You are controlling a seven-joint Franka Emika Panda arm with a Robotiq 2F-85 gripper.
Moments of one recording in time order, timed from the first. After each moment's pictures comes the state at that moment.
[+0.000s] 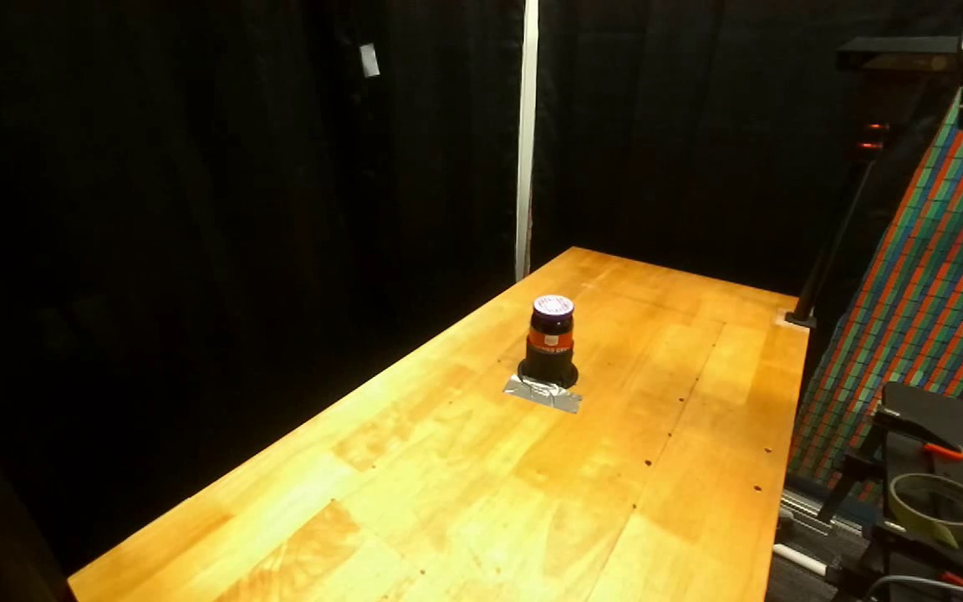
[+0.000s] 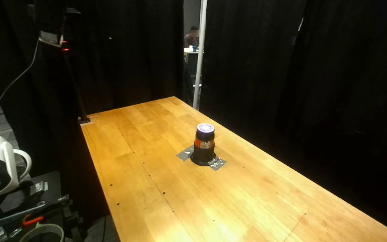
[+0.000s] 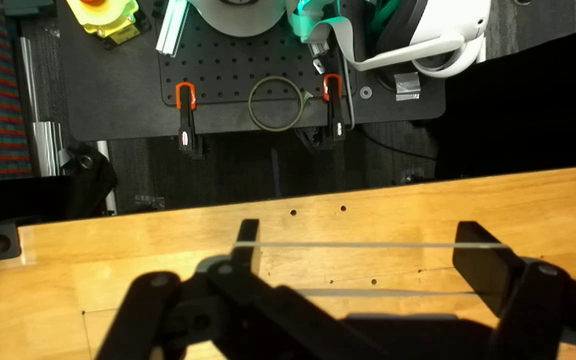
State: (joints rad) arm 0.04 -0.61 0.04 -2.29 0.10 1.44 0.10
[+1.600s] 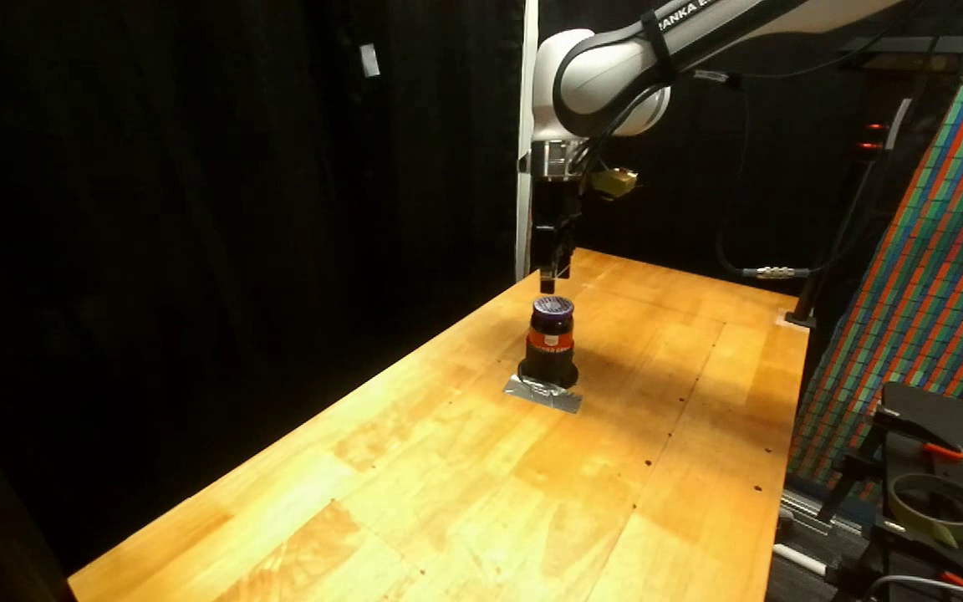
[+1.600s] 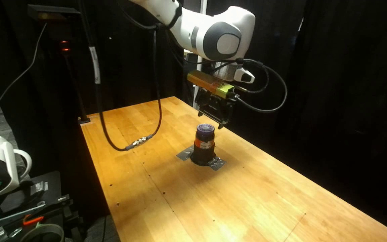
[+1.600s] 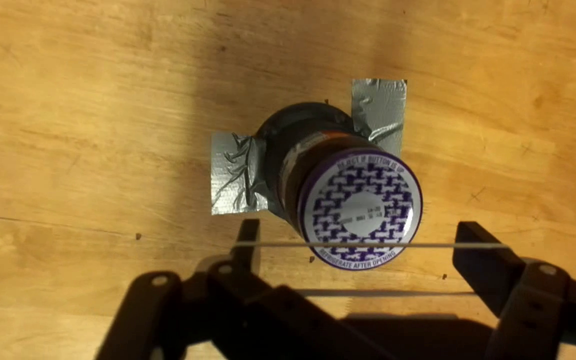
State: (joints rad) arm 0.04 0.60 0.08 -1.50 0.08 2.02 -0.22
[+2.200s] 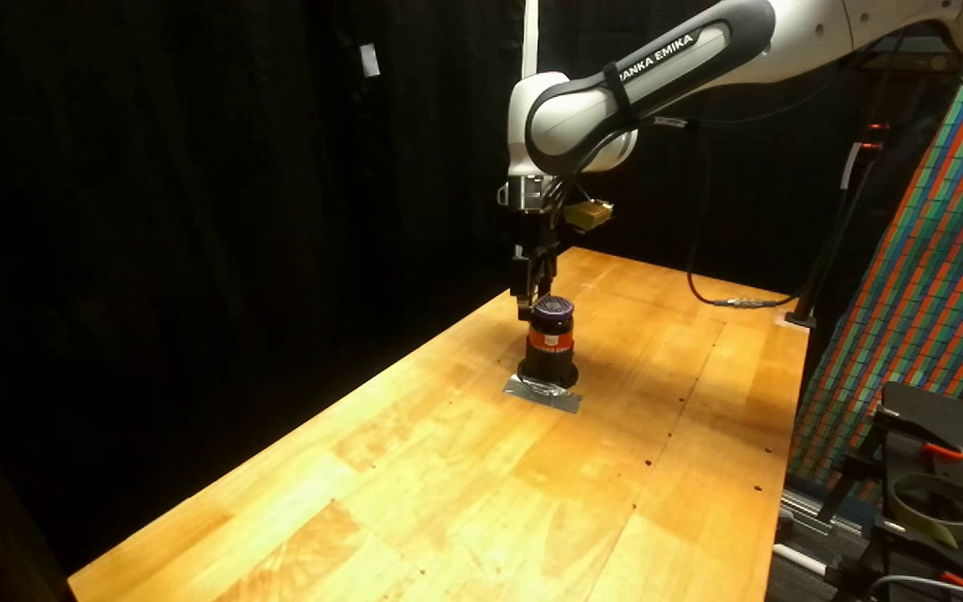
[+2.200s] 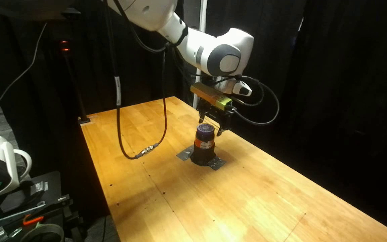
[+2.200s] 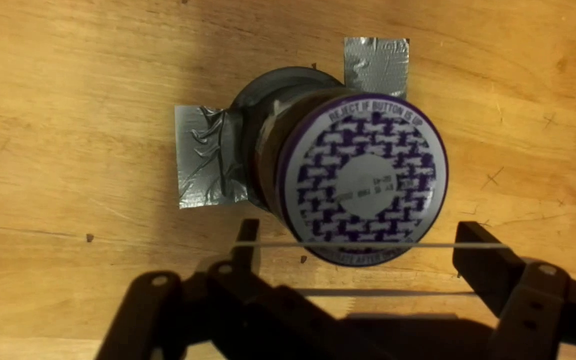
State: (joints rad) arm 0.06 0.76 0.09 -1.35 0.08 2.01 -0.17
